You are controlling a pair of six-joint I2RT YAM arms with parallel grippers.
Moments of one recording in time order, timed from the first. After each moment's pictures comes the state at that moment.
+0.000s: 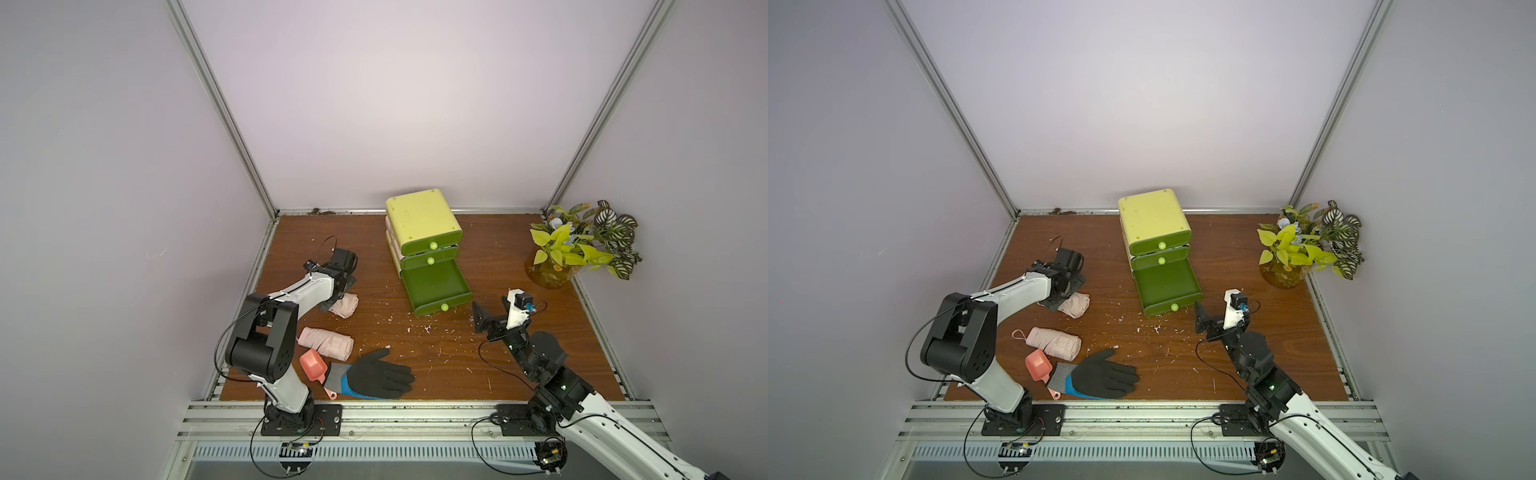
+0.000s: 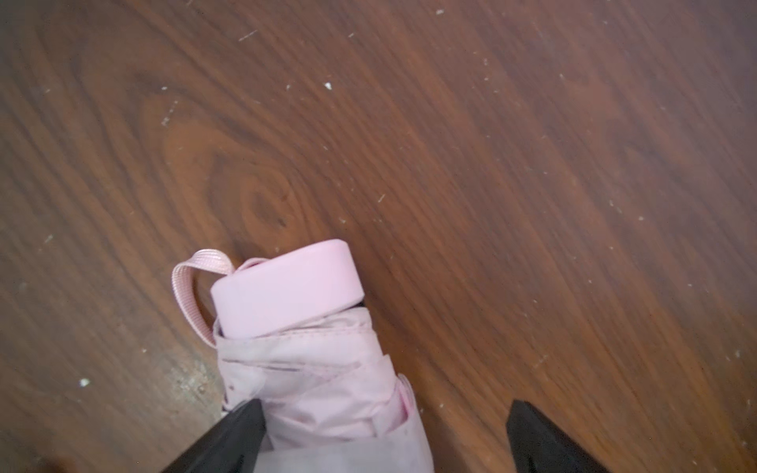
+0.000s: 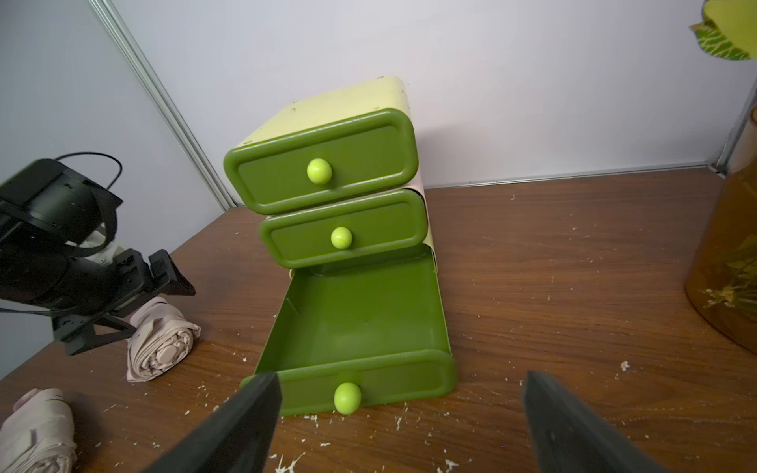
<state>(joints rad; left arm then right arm) -0.26 1.66 0.97 -0.50 -0.36 -1.13 0.68 0.41 0.17 0.15 0.35 0.28</state>
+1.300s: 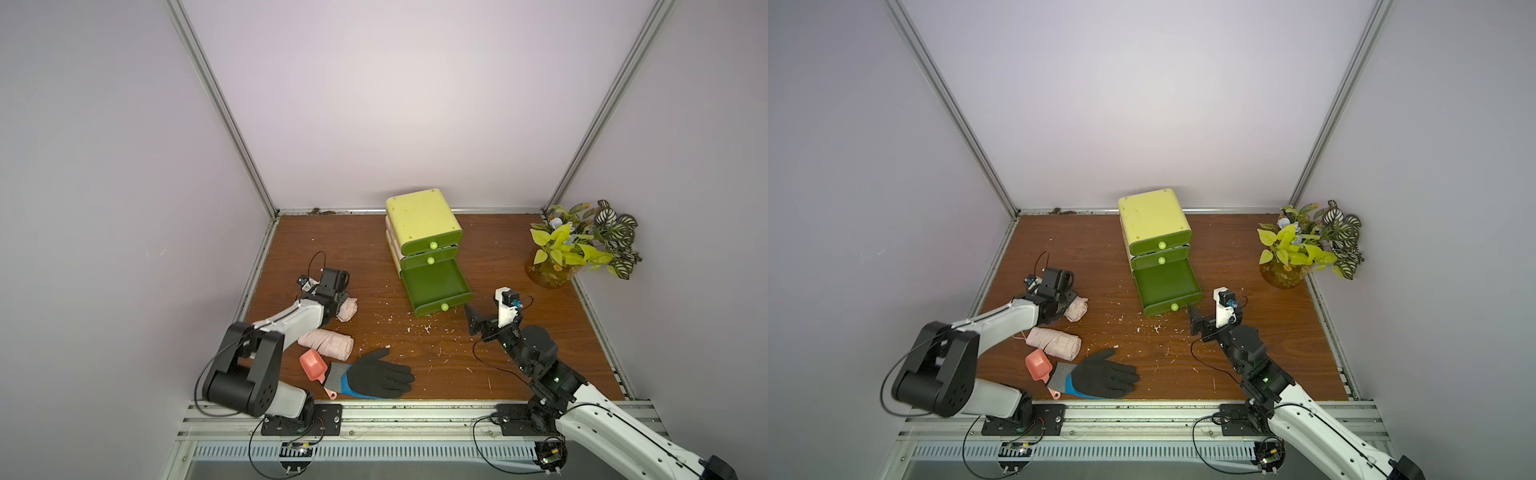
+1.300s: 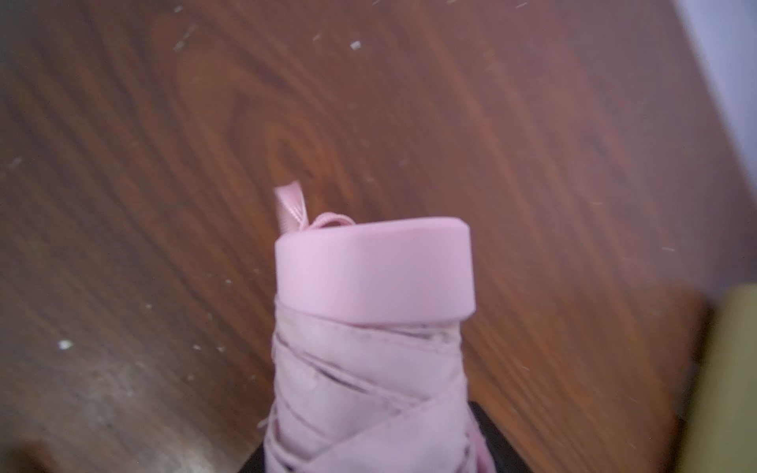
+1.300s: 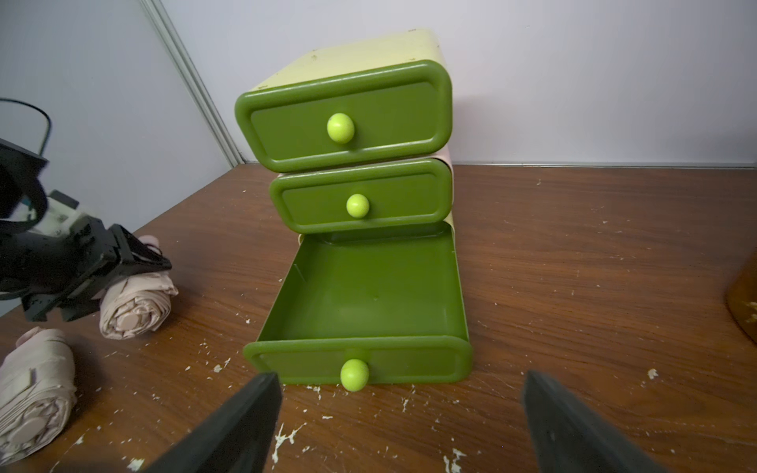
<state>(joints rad) -0.28 1.37 0.61 -0.10 -0.30 -1.09 0.68 0.56 0.20 0.18 0.25 0.22</state>
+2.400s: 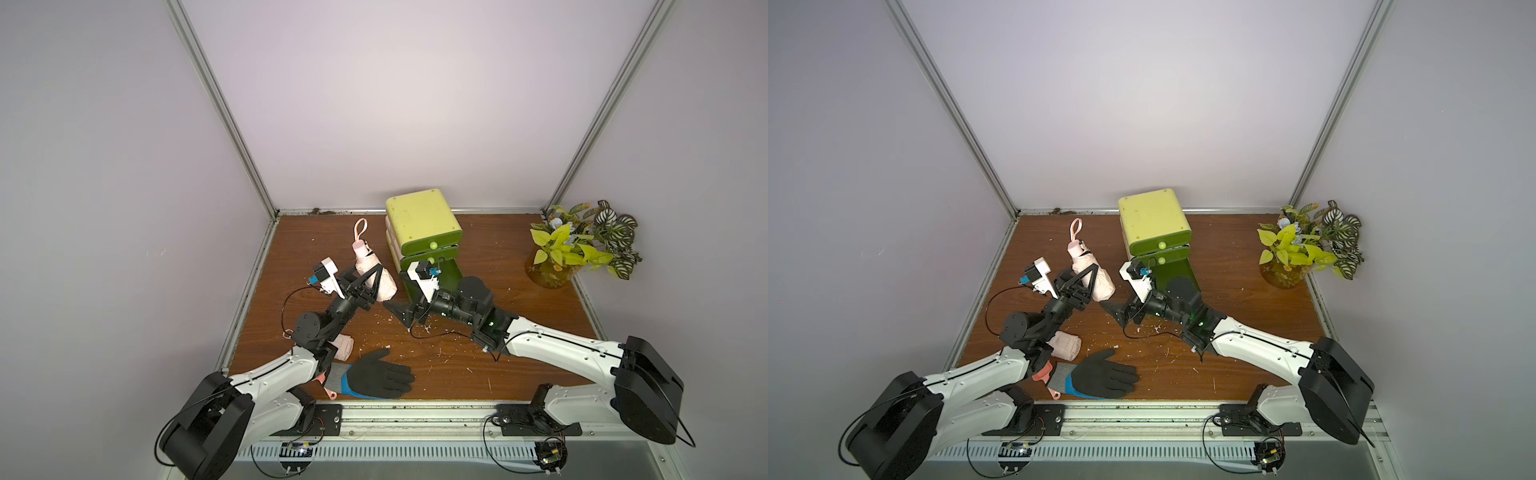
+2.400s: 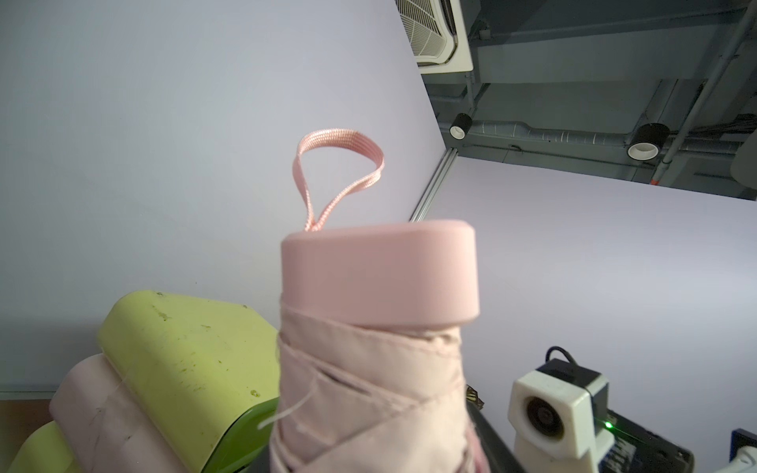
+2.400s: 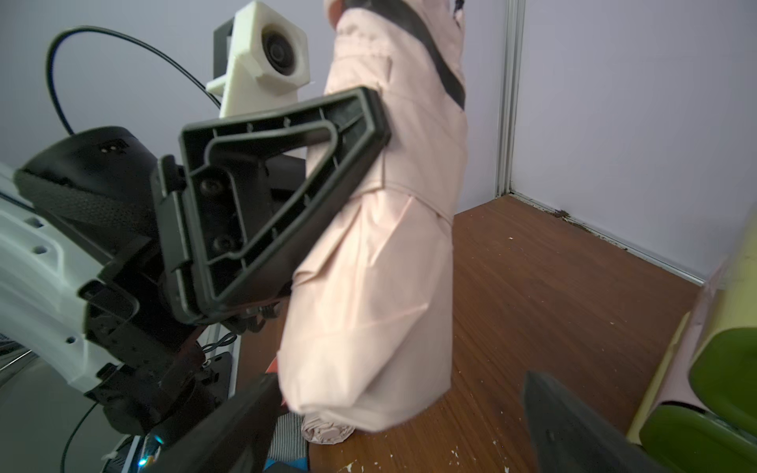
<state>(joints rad) -0.55 1.11 0.28 1.37 0.17 -0.64 0.92 1.33 0.79 0.49 -0.28 0.14</state>
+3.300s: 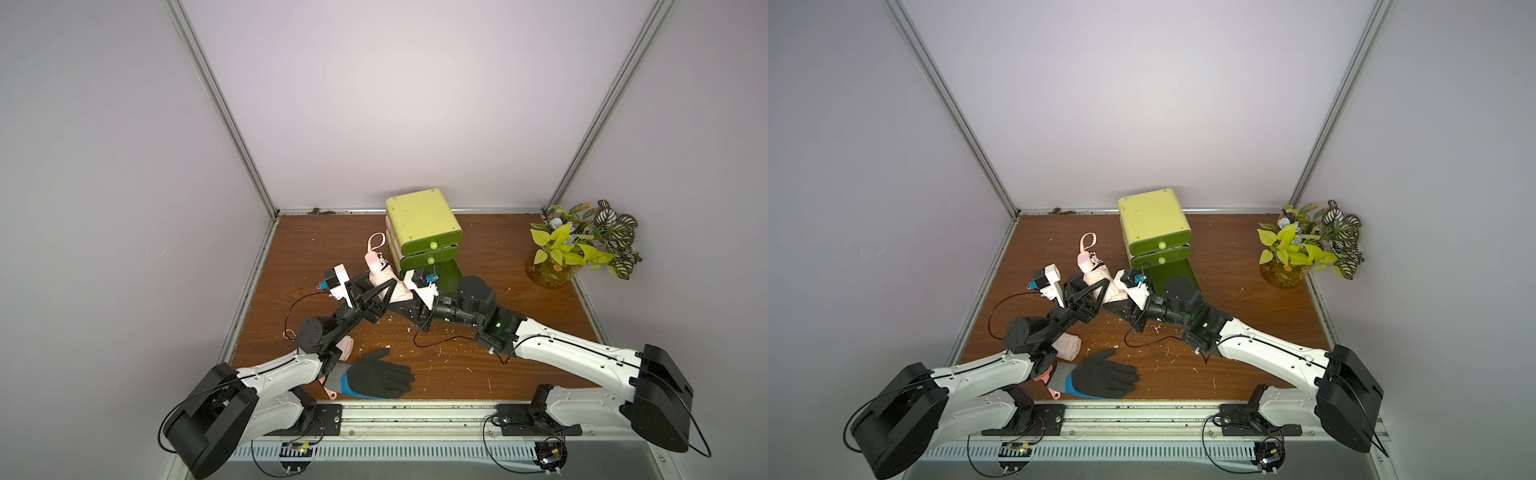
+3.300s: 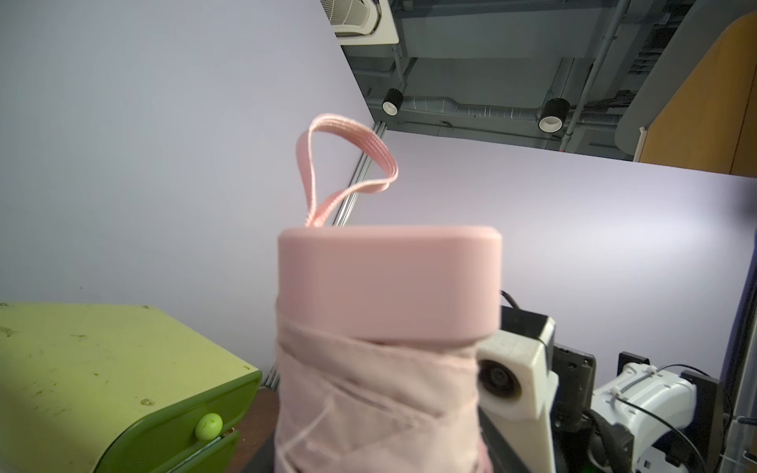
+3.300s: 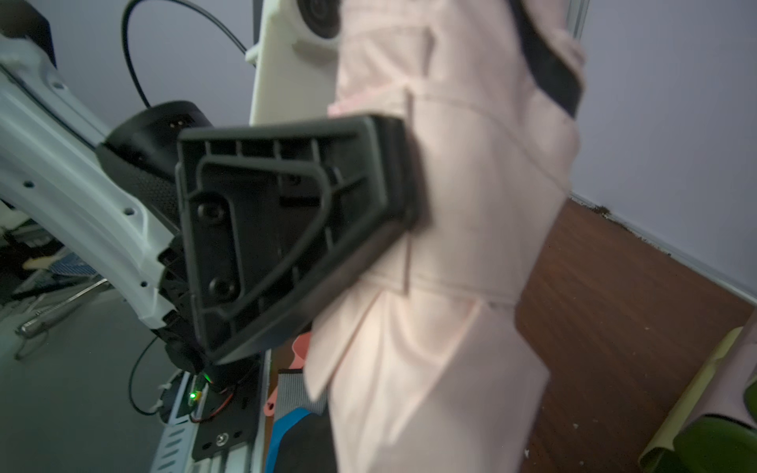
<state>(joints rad) -0.62 1.13 0.27 1.46 0.29 -0.60 0.95 1.24 0.82 0.27 -0.32 0.06</state>
